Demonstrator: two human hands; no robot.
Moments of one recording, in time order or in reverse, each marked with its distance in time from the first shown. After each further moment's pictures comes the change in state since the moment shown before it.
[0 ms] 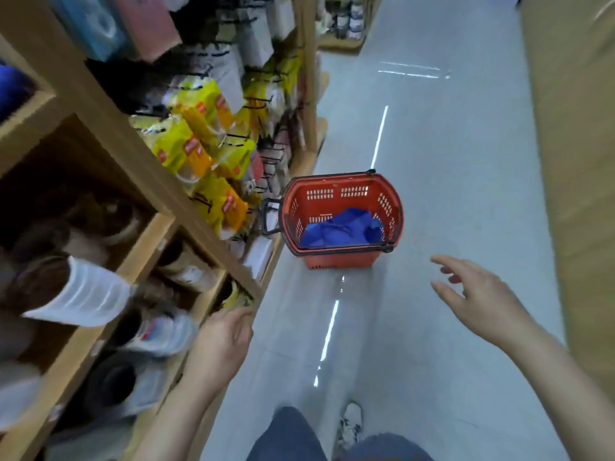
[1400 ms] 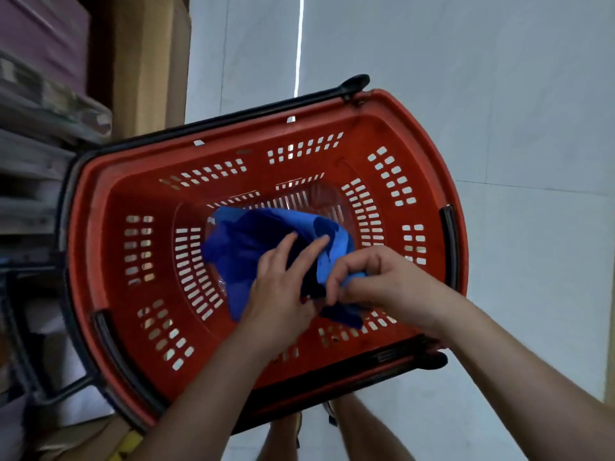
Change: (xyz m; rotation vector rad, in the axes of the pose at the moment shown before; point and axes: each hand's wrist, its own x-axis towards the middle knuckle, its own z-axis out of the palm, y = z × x) left_hand 0.583 0.057 0.426 -0.156 -0.635 0.224; right_hand 0.554 0.161 0.285 0.999 -0.732 0.315
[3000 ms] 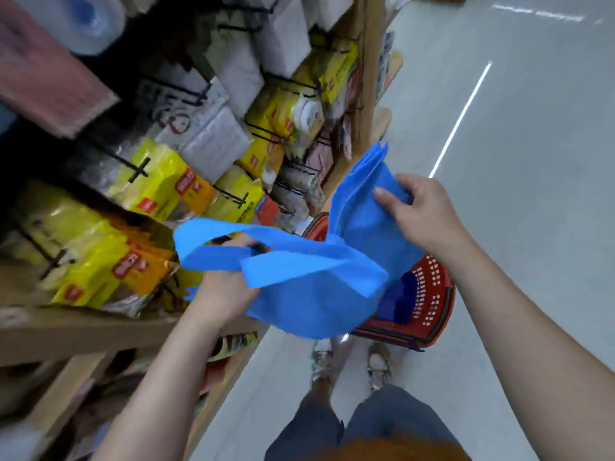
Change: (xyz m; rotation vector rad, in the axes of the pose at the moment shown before) left_hand -0.422 0.237 -0.271 -0.360 0.762 -0.189; right_hand -0.252 -0.313 0.138 -0.526 0.311 -0.619
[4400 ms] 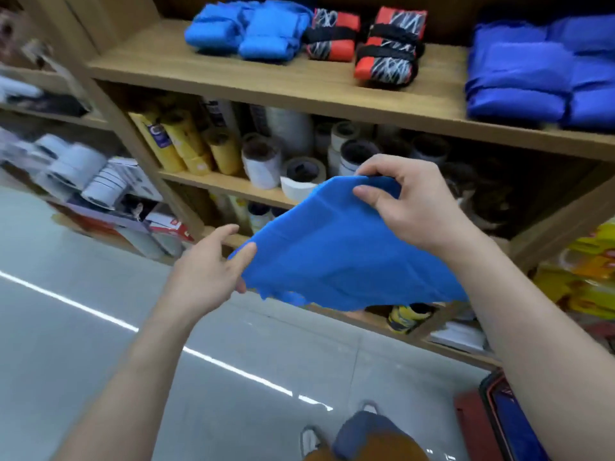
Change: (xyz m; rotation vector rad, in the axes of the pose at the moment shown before) left_hand -0.640 -0.152 -0.111 -0.101 1.116 -1.054; right_hand -0.425 -0.303 0.382 -0.105 -1.077 -1.174
